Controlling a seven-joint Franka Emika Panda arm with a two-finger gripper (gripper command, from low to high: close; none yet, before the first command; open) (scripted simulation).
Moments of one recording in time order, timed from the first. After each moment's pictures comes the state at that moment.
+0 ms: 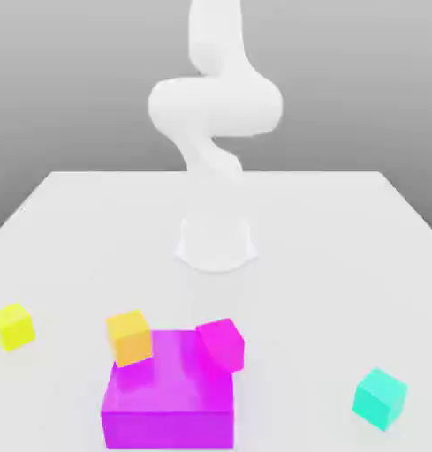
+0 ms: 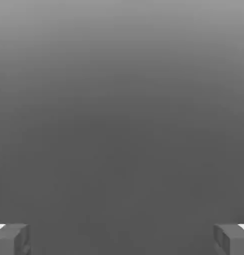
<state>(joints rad) 0.02 -0.71 0.02 -2.31 -0.01 2.33 0.78</state>
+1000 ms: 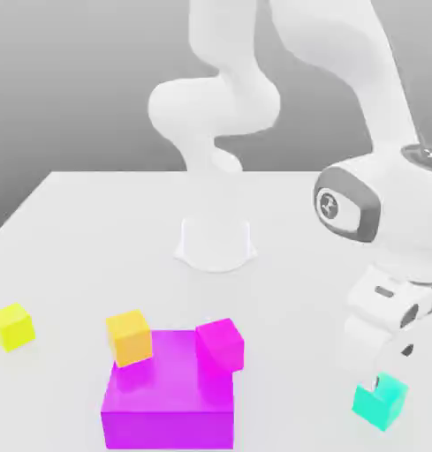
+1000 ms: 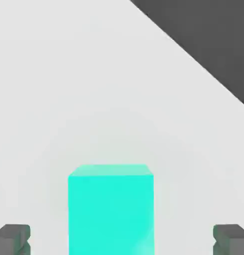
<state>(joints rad) 0.28 0.39 0.19 -2.42 -0.20 2.79 0.68</state>
